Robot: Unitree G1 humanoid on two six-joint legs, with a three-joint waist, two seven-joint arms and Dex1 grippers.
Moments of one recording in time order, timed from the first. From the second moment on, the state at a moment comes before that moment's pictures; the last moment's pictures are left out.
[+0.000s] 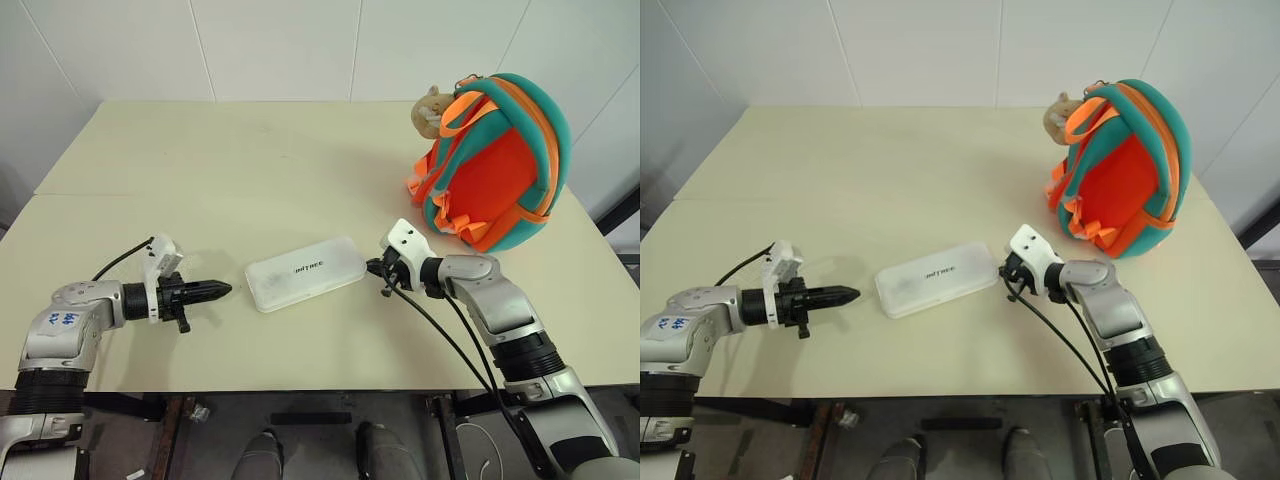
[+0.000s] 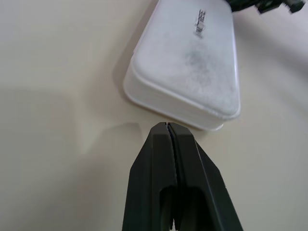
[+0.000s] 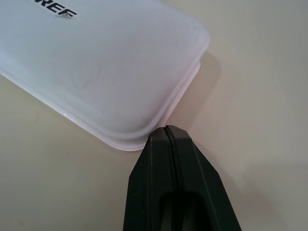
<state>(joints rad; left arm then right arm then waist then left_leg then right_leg) -0.39 0.76 0.16 0.15 -0.44 0.61 -1.11 -0.66 -0.47 0.20 0.13 0.07 0.57 0.82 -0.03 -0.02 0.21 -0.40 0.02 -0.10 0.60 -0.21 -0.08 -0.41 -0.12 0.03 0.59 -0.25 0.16</state>
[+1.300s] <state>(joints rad) -0.40 0.71 0.11 0.23 -0.44 0.54 -1.10 -0.69 -0.42 0.20 0.16 0.06 0.55 0.79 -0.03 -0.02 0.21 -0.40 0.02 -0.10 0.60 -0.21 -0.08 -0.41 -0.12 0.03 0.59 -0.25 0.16</state>
